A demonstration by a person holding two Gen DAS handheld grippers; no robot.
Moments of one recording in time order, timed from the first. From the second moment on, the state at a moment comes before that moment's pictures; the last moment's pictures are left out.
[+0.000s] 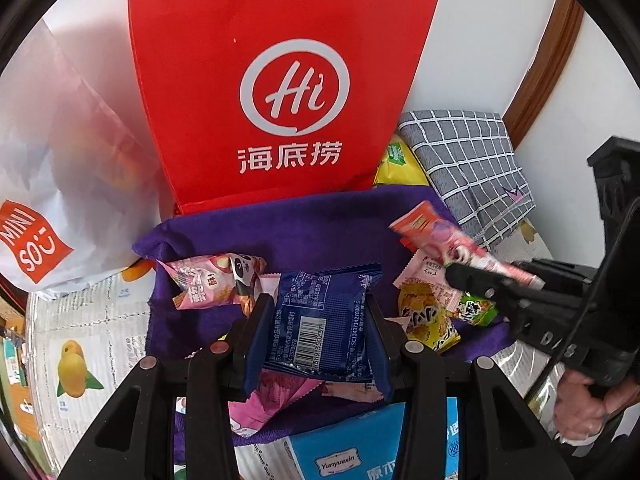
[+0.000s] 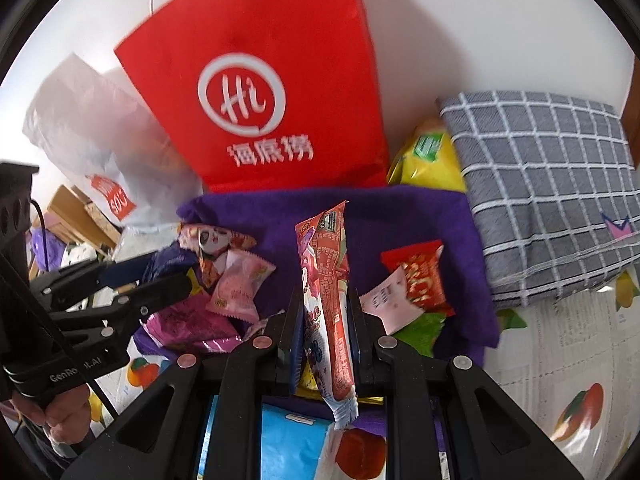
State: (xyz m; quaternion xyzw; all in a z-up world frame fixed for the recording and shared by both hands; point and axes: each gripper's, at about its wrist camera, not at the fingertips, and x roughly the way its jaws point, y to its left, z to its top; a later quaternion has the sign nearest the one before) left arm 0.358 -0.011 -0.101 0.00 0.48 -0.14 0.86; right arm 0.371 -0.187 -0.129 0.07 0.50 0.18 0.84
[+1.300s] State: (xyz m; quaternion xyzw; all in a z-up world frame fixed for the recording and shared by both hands) left arm 0.377 -0.027 -0.136 0.02 0.52 -0.16 0.84; right arm 0.378 -0.167 -0.163 0.00 0.53 0.16 0.83
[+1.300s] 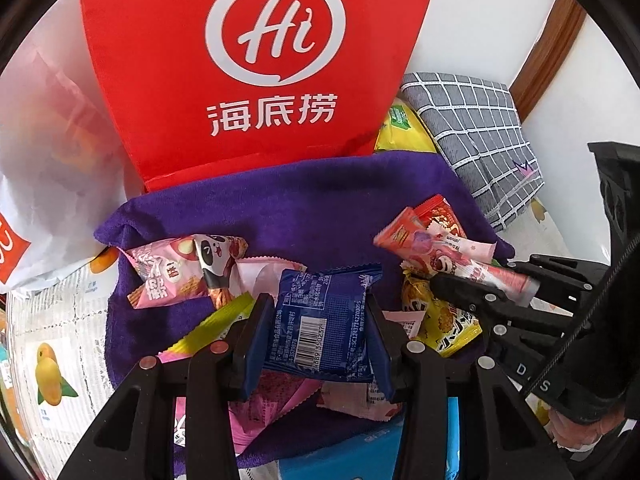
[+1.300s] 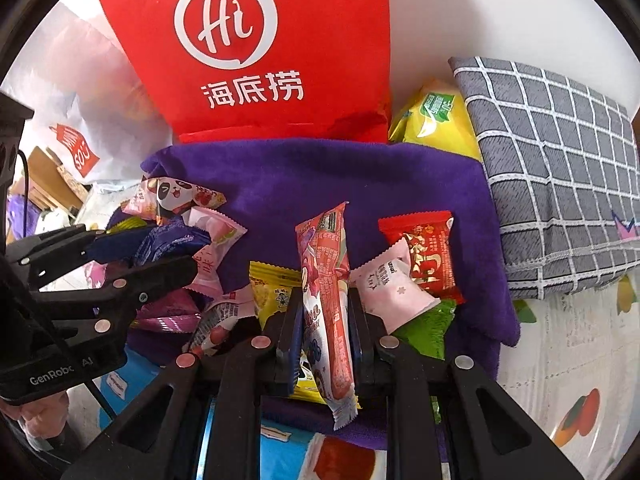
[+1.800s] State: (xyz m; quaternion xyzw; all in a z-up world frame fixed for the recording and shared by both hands) left arm 0.375 -0.028 -0.134 0.01 0.52 -0.15 0.84; right arm 0.374 -0.154 -0.155 -0.05 0.52 0.15 0.84
